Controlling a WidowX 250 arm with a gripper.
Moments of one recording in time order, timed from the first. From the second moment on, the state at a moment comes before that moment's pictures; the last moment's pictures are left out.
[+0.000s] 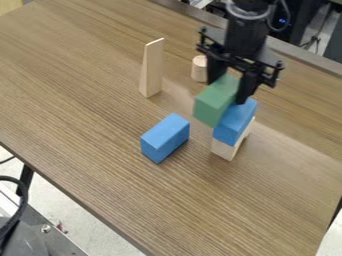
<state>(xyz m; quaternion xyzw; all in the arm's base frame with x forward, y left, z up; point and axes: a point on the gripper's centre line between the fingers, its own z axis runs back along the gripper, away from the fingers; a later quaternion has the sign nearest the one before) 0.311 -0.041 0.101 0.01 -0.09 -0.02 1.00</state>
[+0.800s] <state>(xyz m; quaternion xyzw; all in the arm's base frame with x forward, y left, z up) 0.274 -0.005 0.076 0.03 -0.04 -0.07 1.00</state>
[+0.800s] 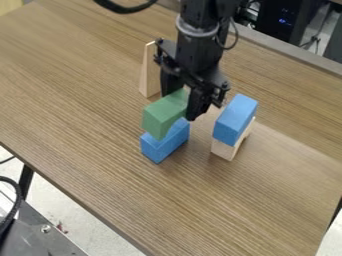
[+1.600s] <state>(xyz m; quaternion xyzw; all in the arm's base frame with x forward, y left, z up) 0.288 0.005 0.073 0.02 -0.05 -0.04 1.00</state>
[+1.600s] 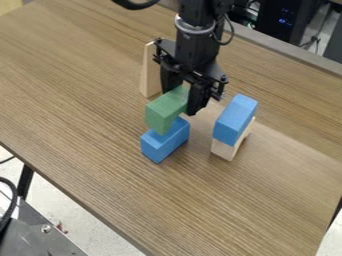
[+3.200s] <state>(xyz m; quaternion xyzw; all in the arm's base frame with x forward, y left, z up) 0.279 0.010 0.064 0.02 -0.05 -0.03 1.00</state>
